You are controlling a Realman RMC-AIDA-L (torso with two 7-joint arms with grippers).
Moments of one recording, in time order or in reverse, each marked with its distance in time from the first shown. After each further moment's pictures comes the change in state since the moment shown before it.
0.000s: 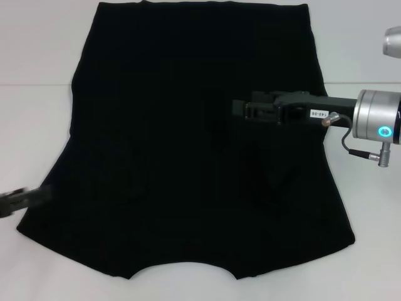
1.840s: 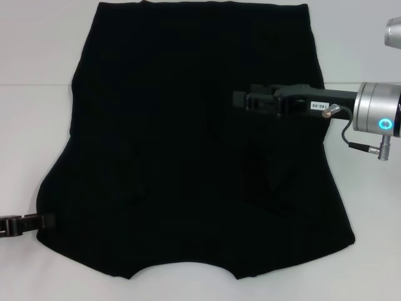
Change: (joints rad) left arm -0.071 0.032 0.000 -0.056 0.235 -0.063 -0.041; right arm 0.013 -0.006 0.008 0.000 0.008 0.003 0.018
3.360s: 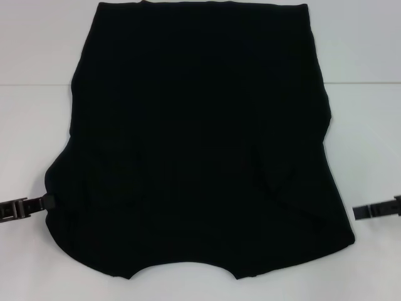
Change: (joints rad) left arm -0.004 -0.003 -0.012 -0.023 -0.097 0.026 -0.031; right arm -0.158 -0.222 0.019 -0.005 -0.435 -0.271 0.392
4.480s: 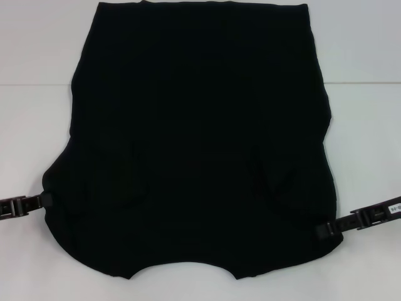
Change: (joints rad) left arm -0.005 0.005 0.000 -0.001 0.003 -0.012 0.020; right arm 0.092 0.097 -0.014 0.007 -0.144 0.013 0.069
